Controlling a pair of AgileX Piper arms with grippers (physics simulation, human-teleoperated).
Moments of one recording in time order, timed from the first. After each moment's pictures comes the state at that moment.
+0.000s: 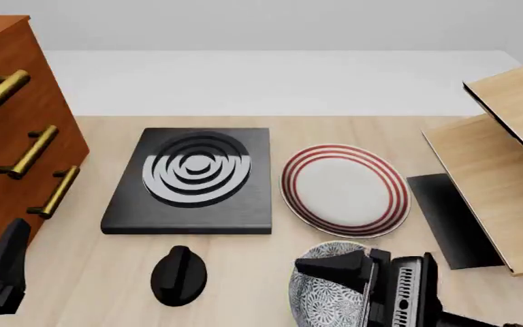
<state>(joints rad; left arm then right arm) 0.00 0.00 0.00 0.00 0.00 1.14 0.97 -0.21 -0.44 -0.15</state>
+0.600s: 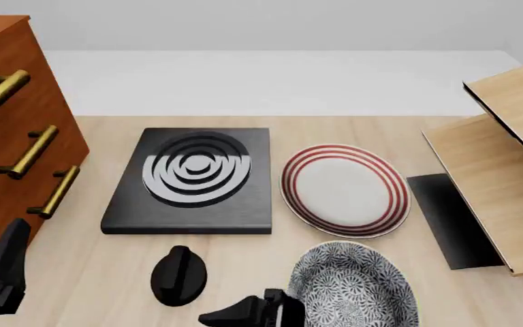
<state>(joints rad) 0.00 0.00 0.00 0.00 0.00 1.35 1.45 -0.41 -0.60 -0.15</state>
